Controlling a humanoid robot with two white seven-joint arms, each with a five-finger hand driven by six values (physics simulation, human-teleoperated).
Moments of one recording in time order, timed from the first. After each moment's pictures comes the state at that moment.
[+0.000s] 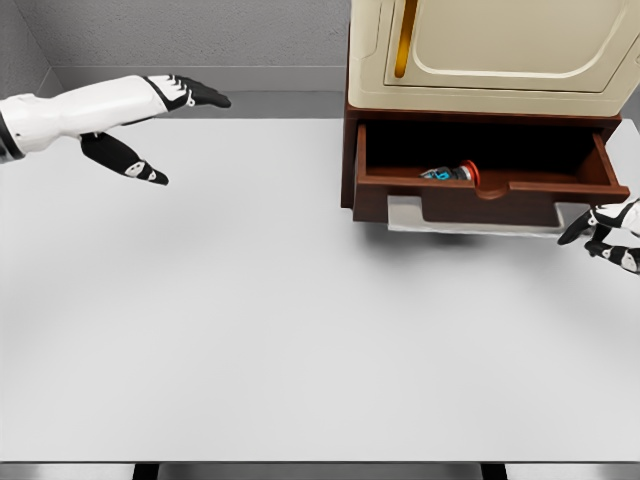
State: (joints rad) left arm -0.79 0.80 -0.59 -1.39 0.06 -0.61 -0.61; right arm 0.15 -0.89 -0.26 -1.74 -0.04 -0.58 0.60
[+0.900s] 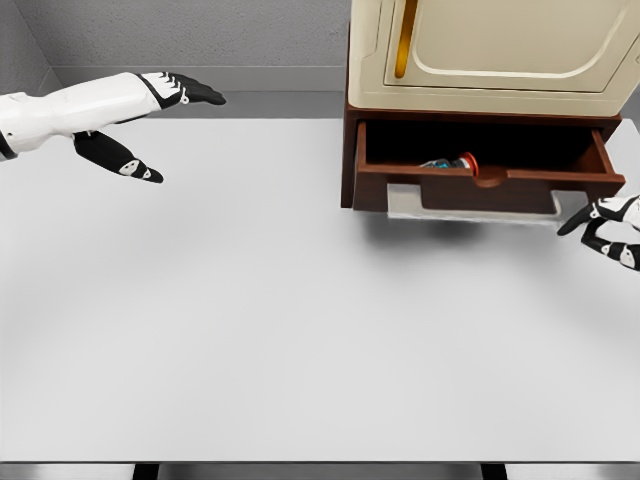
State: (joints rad) left arm -0.78 0.81 -0.57 -1.41 0.06 -0.61 -0.61; right arm 0.11 -0.84 -0.25 -1.69 -0.01 -0.59 0.61
